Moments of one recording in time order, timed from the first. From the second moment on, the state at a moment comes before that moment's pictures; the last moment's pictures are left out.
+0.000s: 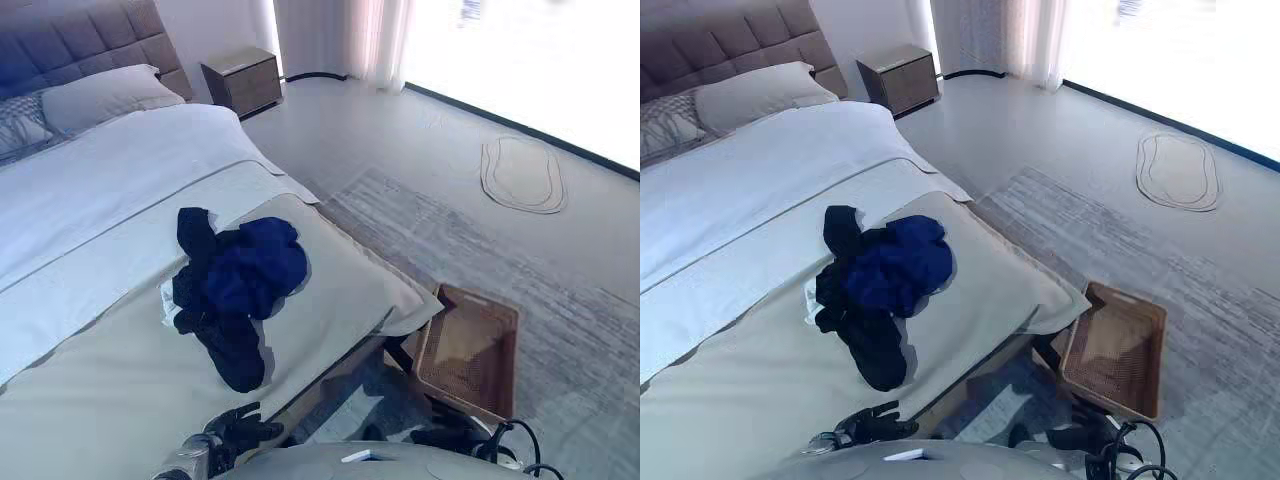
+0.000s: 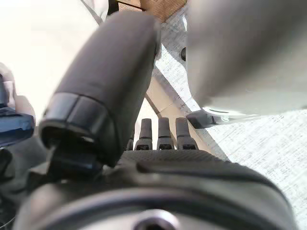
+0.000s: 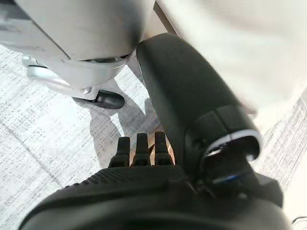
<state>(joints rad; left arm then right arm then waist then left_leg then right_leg) -0.01 0.21 -0.12 1.23 -0.28 -0.01 -0.21 0.04 -0.29 0.06 1.25 0.16 -0.12 0.09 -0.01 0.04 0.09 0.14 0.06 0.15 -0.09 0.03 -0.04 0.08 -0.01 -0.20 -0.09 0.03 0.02</state>
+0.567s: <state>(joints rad) 0.00 0.22 -0.12 1.23 -0.28 -0.01 -0.22 0.05 -0.29 0.02 1.24 0.41 -0.10 0.15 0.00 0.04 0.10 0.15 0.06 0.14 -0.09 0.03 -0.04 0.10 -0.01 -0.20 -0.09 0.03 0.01</state>
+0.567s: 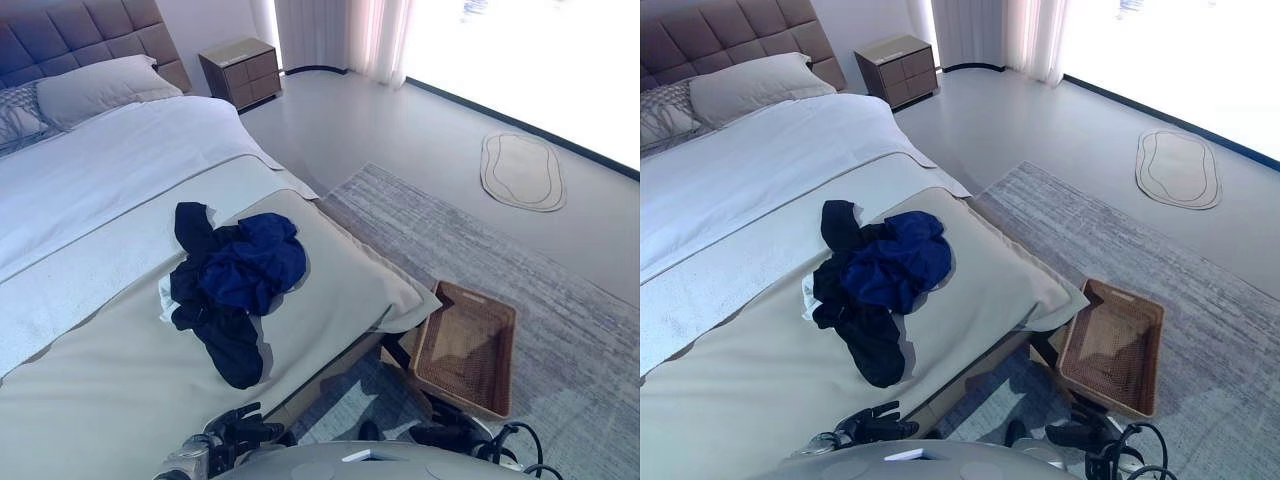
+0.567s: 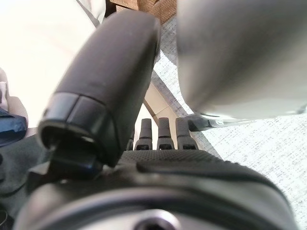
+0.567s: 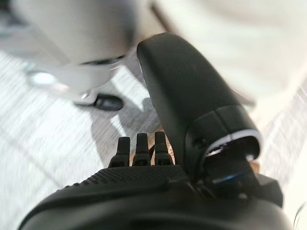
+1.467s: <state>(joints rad) -0.08 0.24 -0.19 1.11 -0.37 -0.11 -0.23 -0.70 -0.63 0.28 0.64 -0.15 0.03 -0.27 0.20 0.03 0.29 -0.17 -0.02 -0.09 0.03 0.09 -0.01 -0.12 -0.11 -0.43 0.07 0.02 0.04</state>
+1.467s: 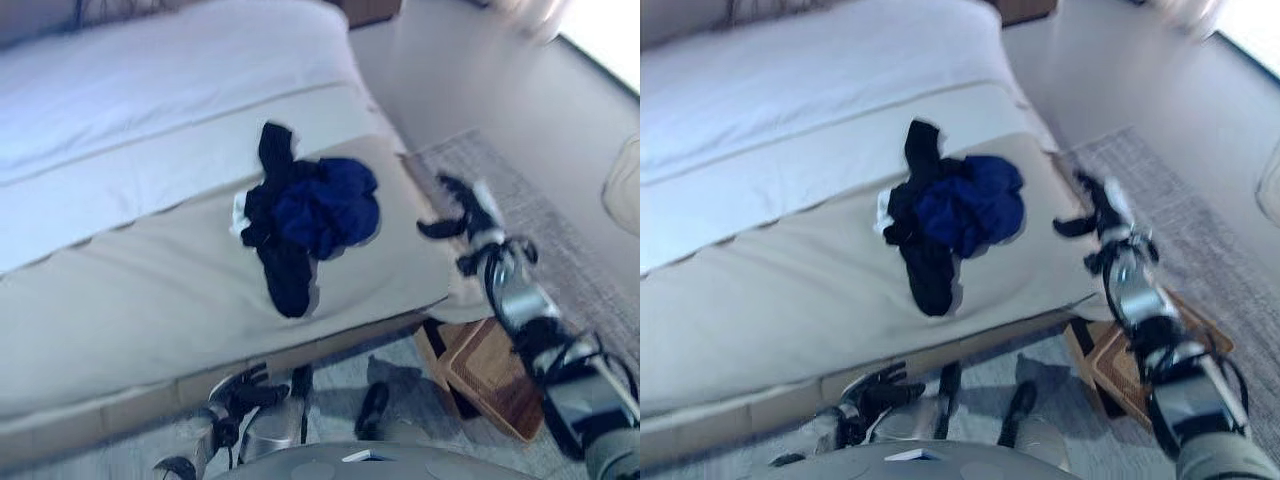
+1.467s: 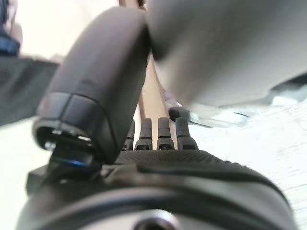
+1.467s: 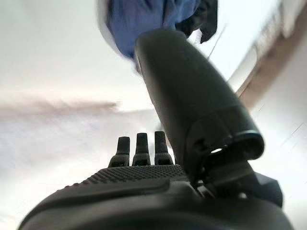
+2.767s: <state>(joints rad) -0.08 0.36 -0.14 1.03 -0.42 -0.17 -0.22 -0.82 -0.66 0.07 -0.04 -0.21 0.12 -0.73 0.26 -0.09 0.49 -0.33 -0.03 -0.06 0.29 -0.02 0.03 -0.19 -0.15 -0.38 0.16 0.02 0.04</state>
